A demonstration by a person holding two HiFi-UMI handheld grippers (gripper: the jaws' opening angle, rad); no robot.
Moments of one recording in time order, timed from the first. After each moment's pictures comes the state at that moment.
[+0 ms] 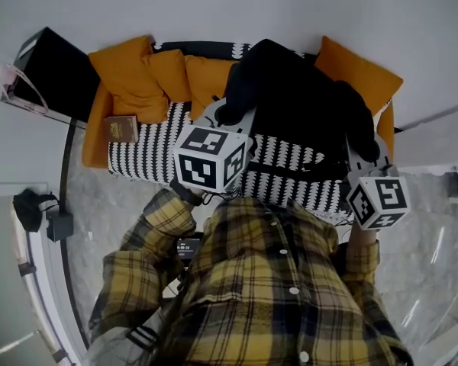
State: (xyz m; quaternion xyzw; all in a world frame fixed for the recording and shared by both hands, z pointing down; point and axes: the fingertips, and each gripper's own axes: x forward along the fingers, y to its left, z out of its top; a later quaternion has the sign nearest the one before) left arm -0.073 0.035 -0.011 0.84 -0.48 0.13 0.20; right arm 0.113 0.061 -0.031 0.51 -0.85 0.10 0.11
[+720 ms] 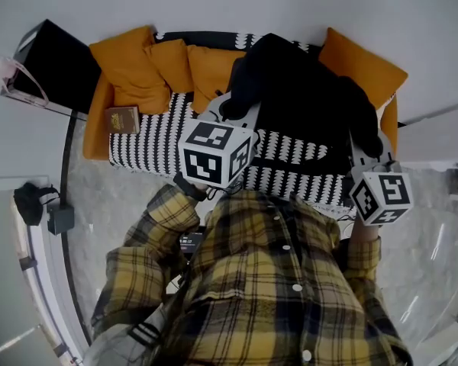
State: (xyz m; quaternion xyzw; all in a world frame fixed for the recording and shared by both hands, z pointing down) left arm -0.073 0.042 -0.002 0.84 -0.48 0.13 0.21; right arm 0.112 0.066 -0.022 0.51 -0.84 0.11 0.11
